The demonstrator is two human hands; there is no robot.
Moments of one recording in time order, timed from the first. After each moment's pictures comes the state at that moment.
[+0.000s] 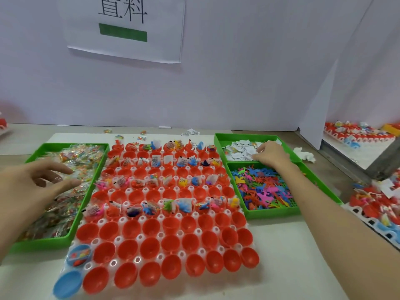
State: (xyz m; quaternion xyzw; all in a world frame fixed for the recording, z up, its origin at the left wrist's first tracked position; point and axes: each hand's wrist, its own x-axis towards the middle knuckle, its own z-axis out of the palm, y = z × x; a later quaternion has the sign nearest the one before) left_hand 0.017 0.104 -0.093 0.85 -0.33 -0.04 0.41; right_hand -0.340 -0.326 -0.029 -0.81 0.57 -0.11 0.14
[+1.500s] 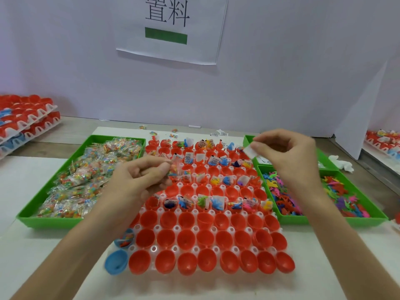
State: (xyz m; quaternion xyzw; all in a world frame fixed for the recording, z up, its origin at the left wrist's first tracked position) left_hand -0.143 0.047 -0.022 0.54 -0.28 -0.31 0.73; right_hand -0.324 -0.168 0.016 -0.77 0.25 -0.44 0.38
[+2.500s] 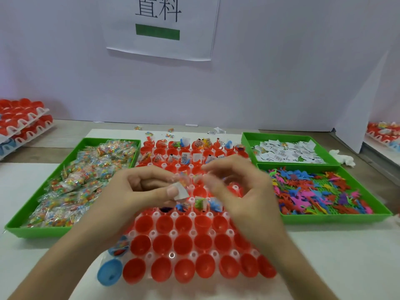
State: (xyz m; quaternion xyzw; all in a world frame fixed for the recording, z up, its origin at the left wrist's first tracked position) left_hand -0.148 0.052 -0.014 0.56 -0.37 -0.35 0.65; right_hand -0.313 -0.086 -0.010 -0.79 0.12 -0.41 0.43
